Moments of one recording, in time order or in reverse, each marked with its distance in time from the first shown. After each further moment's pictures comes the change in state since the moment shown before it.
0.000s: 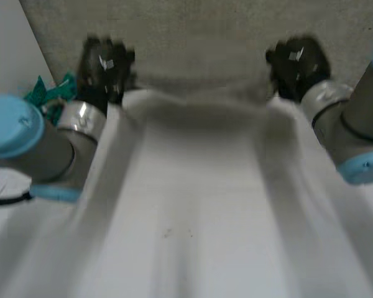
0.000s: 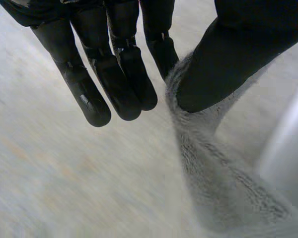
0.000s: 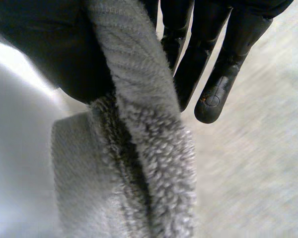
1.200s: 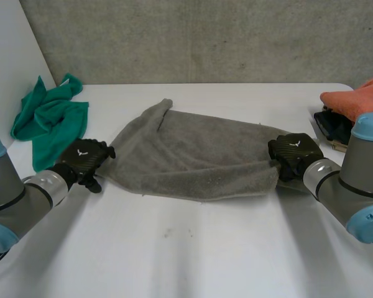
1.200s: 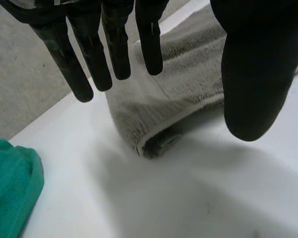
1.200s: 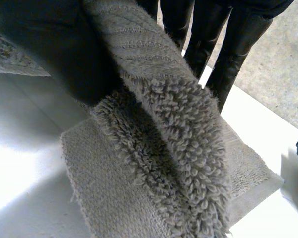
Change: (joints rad) left arm 0.346 -0.120 -0.207 -0.340 0.359 -0.057; right arm -0.106 0.102 0.312 0.025 -0.088 0.144; left_hand -0.608 -0.741 -0.736 -0.740 -0.723; right_hand 0.000 0.000 0.000 0.000 0.003
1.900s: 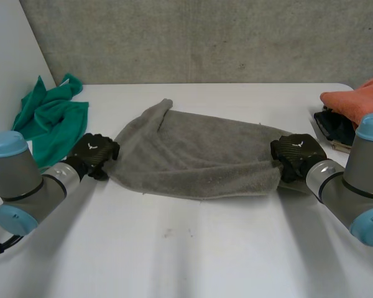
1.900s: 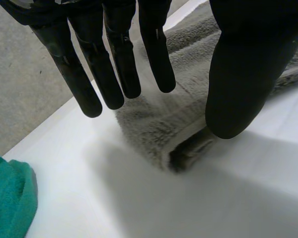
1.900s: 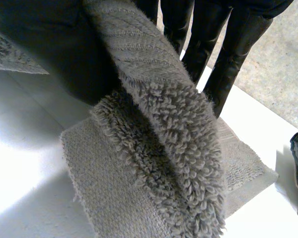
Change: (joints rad) left arm -0.038 -0.170 0.192 0.018 -0.010 0.011; right arm -0.008 -0.028 0.027 0.002 0.003 0.003; left_hand 0.241 0.241 0.240 0.229 0.228; right_hand 0.000 0.000 0.000 0.000 0.004
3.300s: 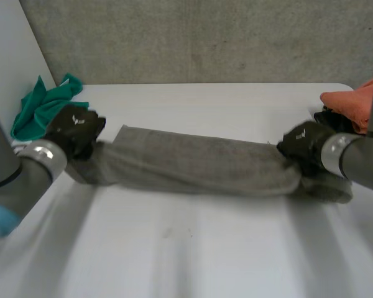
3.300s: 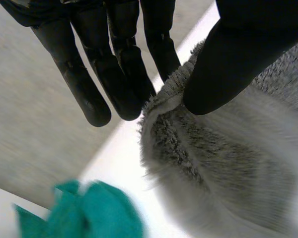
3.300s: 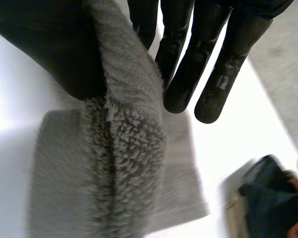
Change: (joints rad) left arm -0.112 0.367 -0.067 -0.177 -0.248 0.117; right arm -0.004 -0.007 -0.339 0.554 0.000 -0.484; left_hand 0.439 0.498 0.493 0.509 0.455; right_hand 0.000 0.000 0.000 0.004 0.000
